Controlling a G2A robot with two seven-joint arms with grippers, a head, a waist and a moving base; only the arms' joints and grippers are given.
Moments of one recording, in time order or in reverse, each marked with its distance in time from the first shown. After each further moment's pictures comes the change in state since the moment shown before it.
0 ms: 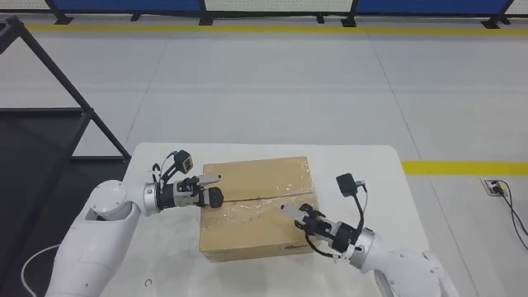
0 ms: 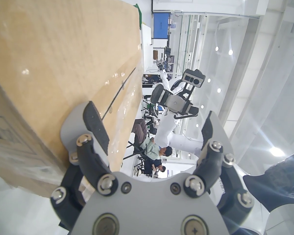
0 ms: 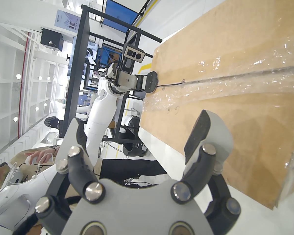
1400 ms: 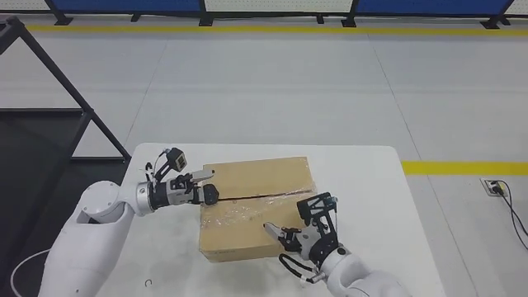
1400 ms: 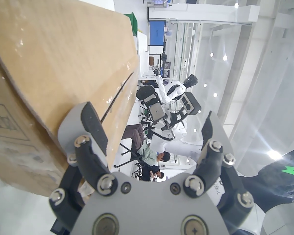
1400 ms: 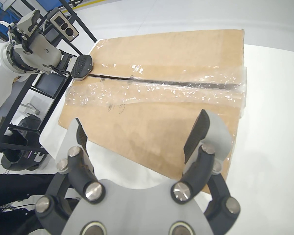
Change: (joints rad) left arm 0.027 0.029 -0.024 -0.064 -0.027 0.044 0.029; right arm -0.042 -0.011 -0.230 -0.129 -0.871 0.107 -0.109
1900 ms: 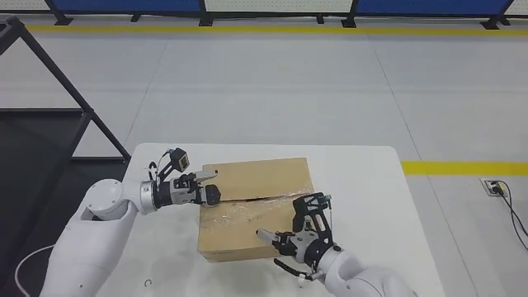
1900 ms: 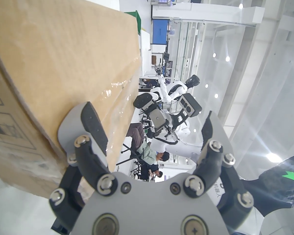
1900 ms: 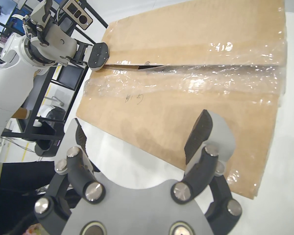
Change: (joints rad) left arm -0.032 -0.007 0.039 0.049 -0.003 -0.007 0.007; right arm 0.048 -0.014 0.005 0.047 0.188 0.043 0.106
